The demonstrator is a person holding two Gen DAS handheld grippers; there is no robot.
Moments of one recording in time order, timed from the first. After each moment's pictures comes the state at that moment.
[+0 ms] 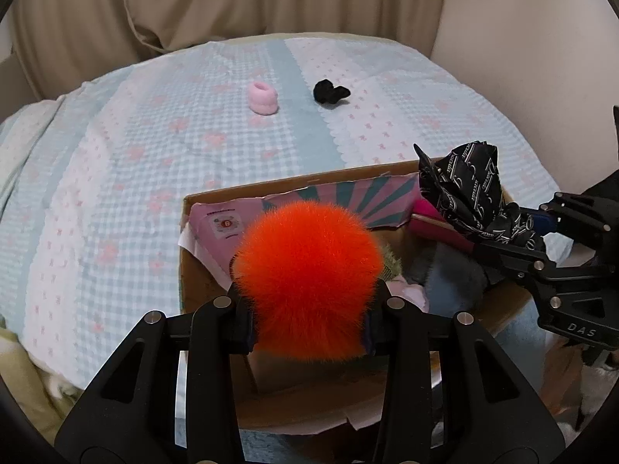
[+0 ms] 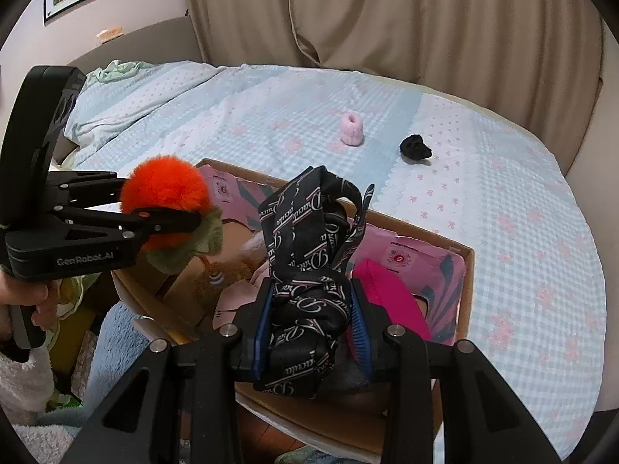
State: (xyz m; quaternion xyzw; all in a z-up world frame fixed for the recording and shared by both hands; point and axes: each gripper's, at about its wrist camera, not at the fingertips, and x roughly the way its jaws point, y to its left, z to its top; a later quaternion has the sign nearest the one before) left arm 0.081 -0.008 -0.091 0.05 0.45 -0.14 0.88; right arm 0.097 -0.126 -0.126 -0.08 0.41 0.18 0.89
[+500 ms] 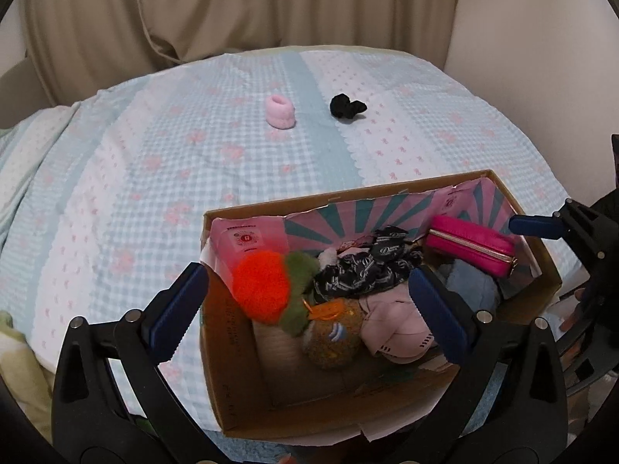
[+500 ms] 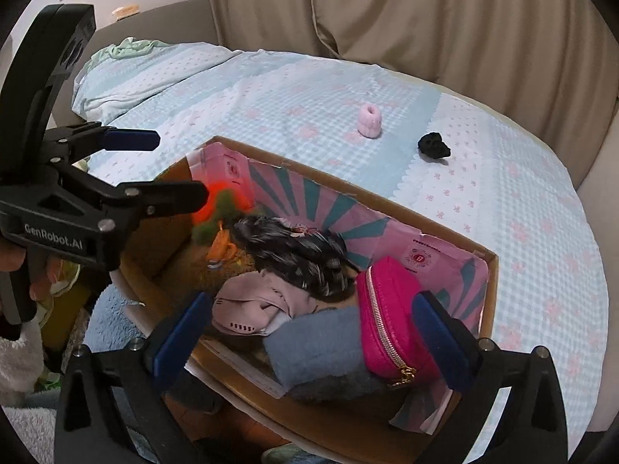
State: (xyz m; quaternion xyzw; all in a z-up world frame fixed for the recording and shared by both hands) left arm 0.087 -0.004 -0.085 0.05 0.43 -0.11 0.89; right arm 0.098 -0.111 -0.146 -0.11 0.41 0.20 0.88
